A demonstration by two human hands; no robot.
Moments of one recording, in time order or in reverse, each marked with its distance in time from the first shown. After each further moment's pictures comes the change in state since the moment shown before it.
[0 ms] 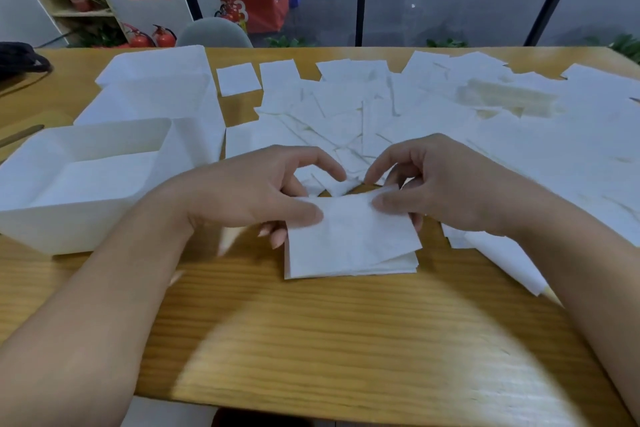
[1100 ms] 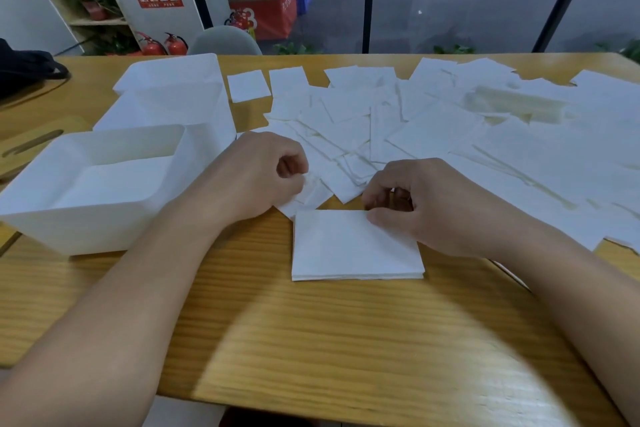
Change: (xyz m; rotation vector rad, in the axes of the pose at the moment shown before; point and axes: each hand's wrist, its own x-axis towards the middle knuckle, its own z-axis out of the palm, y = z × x) left_hand 0.018 -0.034 -0.006 0.491 0.622 -0.001; right_hand 0.010 0.021 0.024 -0.296 0.081 -0.255
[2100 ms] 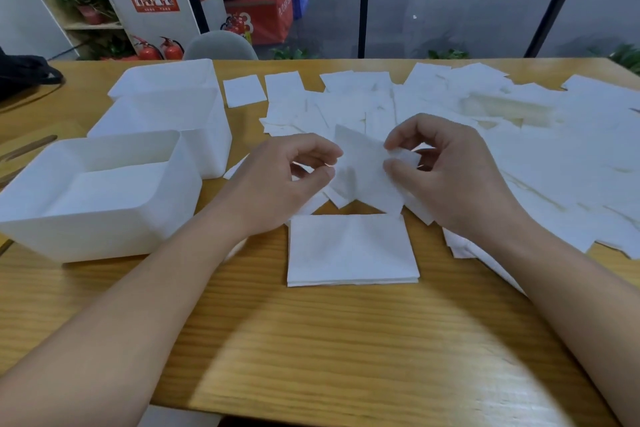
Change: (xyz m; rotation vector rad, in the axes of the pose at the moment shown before) left_hand 0.001 0.020 0.020 -0.407 0.057 0.109; right_hand 0.006 -0.005 -0.010 0.297 0.479 0.121
